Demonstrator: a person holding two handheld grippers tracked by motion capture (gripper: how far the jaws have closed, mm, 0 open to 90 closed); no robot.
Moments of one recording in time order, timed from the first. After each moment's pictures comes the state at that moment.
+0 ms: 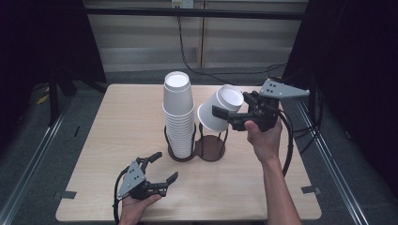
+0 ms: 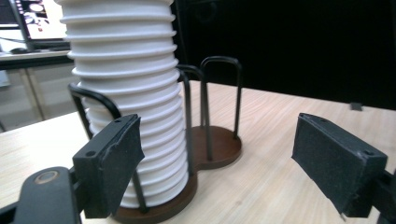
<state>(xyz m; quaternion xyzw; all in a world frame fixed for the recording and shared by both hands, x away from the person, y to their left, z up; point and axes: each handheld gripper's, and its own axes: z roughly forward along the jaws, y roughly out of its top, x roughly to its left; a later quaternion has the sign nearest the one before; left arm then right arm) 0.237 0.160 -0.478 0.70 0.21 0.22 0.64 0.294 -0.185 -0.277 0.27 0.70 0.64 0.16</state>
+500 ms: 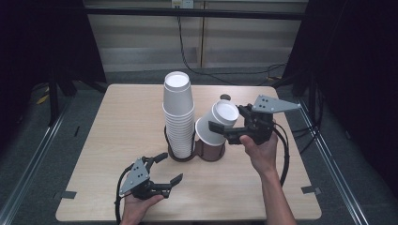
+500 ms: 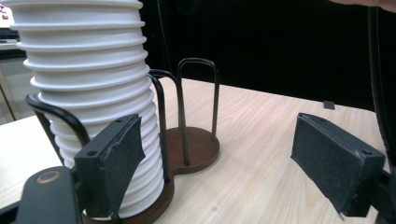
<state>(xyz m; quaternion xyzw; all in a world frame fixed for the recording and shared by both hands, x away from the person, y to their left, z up) 0.236 0.149 -0.464 0.72 0.20 0.18 0.64 0.281 -0.177 -0.304 0.26 0.72 0.62 0.15</state>
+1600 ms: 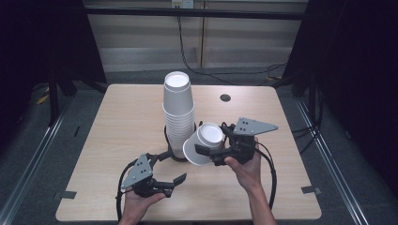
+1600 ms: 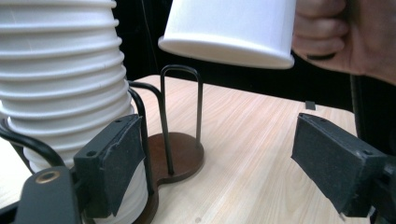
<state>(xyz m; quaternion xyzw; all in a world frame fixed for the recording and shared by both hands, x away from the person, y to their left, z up) 0.239 0.142 -0.443 0.74 0.18 0.15 0.64 0.265 -0.147 -0.356 0.25 0.73 0.62 0.11</state>
